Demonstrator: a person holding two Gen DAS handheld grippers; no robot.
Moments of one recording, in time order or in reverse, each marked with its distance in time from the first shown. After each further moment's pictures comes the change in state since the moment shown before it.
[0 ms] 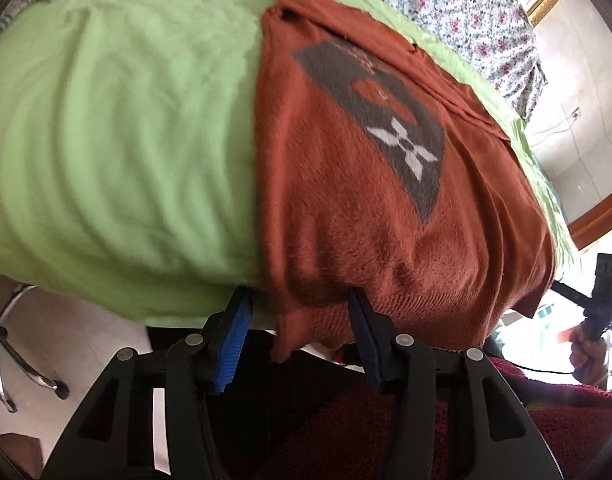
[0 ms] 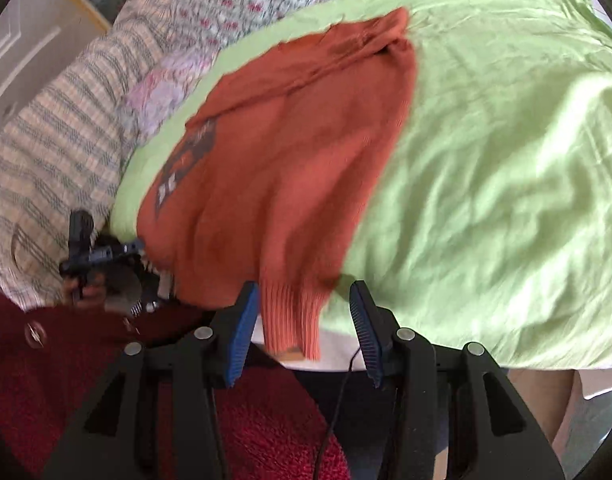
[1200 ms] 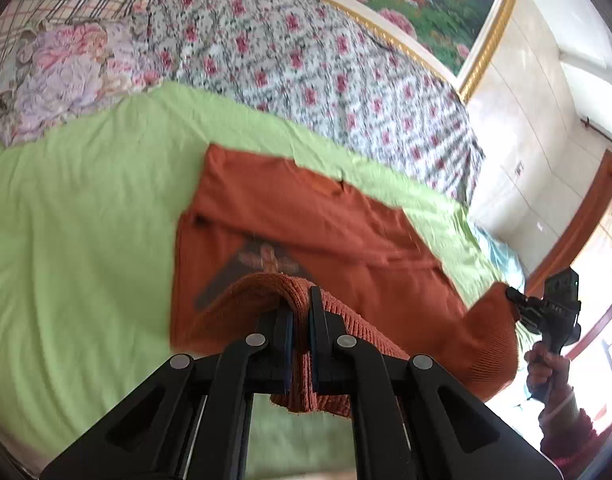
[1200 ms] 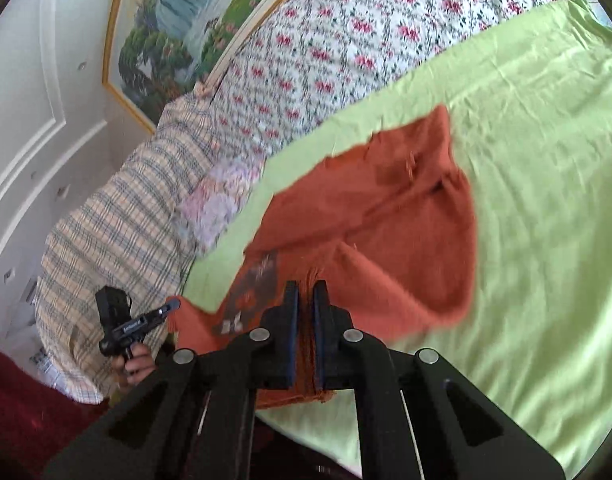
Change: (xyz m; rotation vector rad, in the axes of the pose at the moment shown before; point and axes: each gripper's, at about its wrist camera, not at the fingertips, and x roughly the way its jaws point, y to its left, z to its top) left arm -0.072 -0.059 0.109 0.098 -0.439 -0.131; right arm -0.017 0.000 0.092 0.101 -0.377 0.243
